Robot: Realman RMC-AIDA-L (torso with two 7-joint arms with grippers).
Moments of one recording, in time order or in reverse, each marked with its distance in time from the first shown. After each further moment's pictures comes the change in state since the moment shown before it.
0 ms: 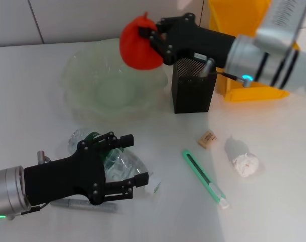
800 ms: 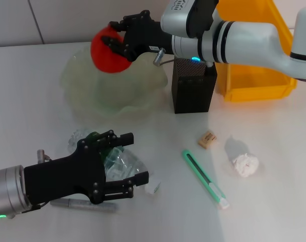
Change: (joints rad) left arm 0.000 -0.002 -0.001 -0.001 -0.006 0.000 0.027; right arm 0.236 0.009 -0.177 0.105 0.004 0.442 0.000
